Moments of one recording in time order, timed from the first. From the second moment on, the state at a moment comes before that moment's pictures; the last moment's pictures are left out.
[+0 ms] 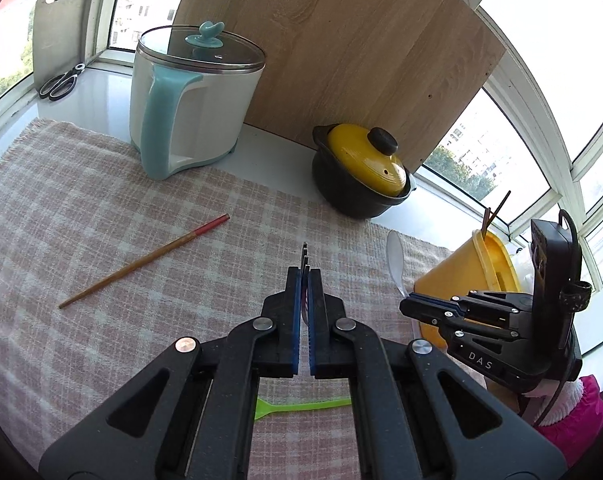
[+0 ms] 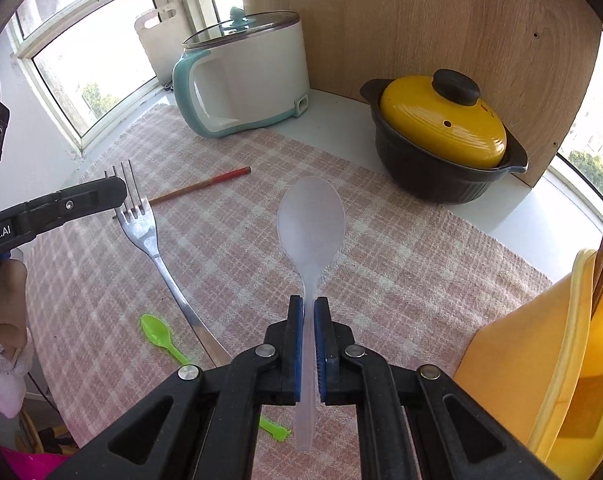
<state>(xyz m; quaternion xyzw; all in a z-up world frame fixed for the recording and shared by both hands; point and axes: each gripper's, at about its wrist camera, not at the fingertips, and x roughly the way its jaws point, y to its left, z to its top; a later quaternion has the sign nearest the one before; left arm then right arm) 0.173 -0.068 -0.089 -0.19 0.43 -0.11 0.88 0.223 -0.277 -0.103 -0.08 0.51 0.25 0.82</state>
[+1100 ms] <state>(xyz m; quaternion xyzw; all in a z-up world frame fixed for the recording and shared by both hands) 0.197 -0.200 0.033 -0.15 0.33 -0.23 0.90 0.194 -0.434 0.026 -0.01 0.40 0.15 0.90</state>
